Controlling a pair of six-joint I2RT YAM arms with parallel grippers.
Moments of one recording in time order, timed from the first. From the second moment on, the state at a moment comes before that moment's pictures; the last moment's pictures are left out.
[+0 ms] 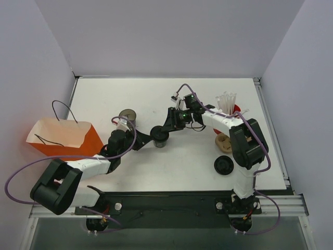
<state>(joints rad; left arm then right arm) -0.50 1.33 0.36 0.61 0.15 -1.08 0.50 1.90 1.26 -0.23 -0.68 0.40</state>
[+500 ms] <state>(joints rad) -0.42 1.25 0.62 0.12 0.16 -0.87 0.51 1.90 1.30 -0.29 -0.65 0.39</state>
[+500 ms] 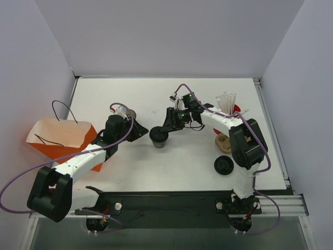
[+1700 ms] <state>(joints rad) -0.44 1.35 0.44 0.52 0.25 -1.05 0.51 1.88 1.28 -0.29 -0.62 0.40</state>
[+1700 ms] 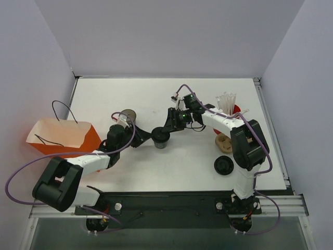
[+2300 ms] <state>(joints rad) -0.49 1.32 0.36 0.60 0.24 -1.18 0.51 1.87 1.25 -0.25 -0.61 0.42</state>
